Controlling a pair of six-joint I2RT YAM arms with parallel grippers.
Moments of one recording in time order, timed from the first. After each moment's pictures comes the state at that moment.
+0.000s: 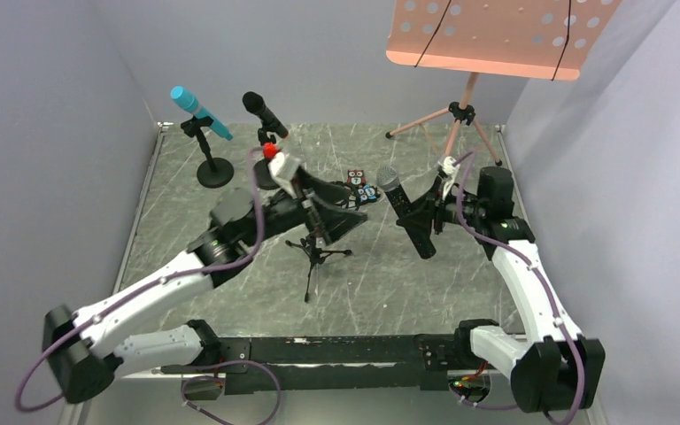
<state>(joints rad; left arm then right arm) -0.84 0.98 0.86 0.35 0.30 -0.56 0.06 1.07 0.83 -0.32 -1.01 -0.19</state>
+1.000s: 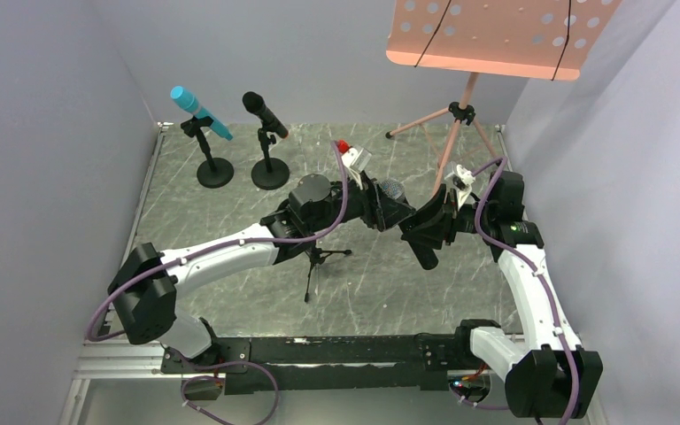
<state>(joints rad) -0.95 1.49 1.11 0.46 0.25 -0.61 -0.03 1.00 0.84 -0.45 -1.44 -0.31</state>
